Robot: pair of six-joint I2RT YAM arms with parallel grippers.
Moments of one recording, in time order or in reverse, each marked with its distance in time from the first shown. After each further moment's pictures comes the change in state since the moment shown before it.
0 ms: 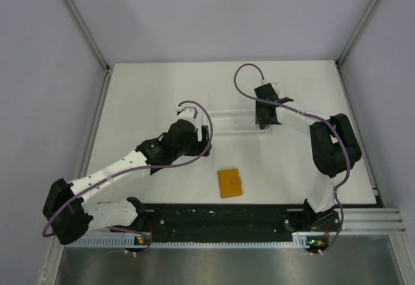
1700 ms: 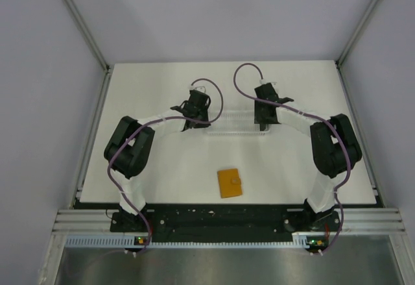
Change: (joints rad) left arm 0.267 0.792 0.446 0.201 0.084 0.092; right arm 0.000 -0.003 -0.001 0.016 -0.037 -0.012
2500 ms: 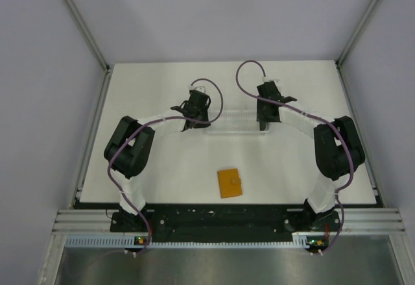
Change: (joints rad) left arm 0.001 0.000 0.000 -0.001 -0.005 -0.008; right arm -0.011 -0.035 -0.002 -0.001 0.008 -0.006
